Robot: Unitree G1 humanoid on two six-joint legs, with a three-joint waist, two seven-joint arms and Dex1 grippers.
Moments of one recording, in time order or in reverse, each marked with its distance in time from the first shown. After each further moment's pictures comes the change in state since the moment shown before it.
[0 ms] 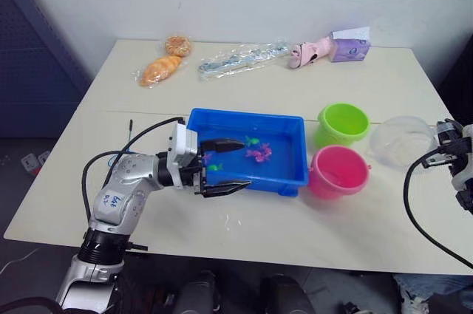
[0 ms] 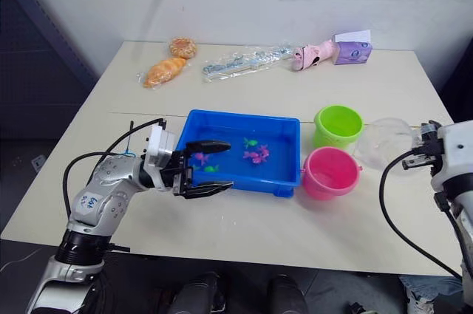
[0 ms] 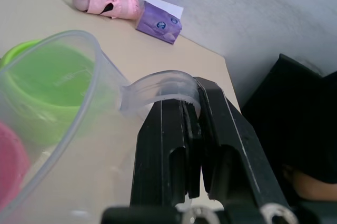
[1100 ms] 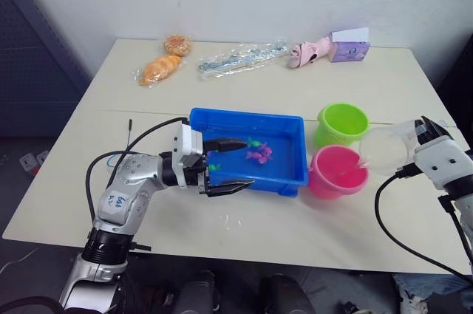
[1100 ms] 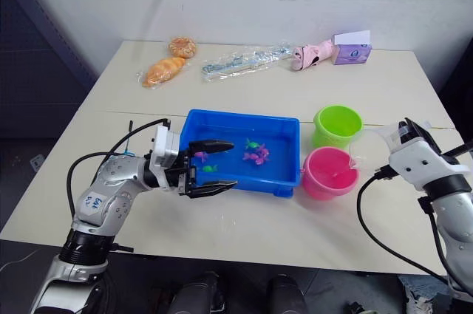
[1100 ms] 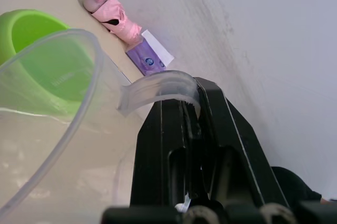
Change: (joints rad) left arm 0.001 -0.014 -0.016 0.000 0.033 -0.007 0.025; right arm -0.012 0.020 0.076 0.199 -0.457 -0.502 0.019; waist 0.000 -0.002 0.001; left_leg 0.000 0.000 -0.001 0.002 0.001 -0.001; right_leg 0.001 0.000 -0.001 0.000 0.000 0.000
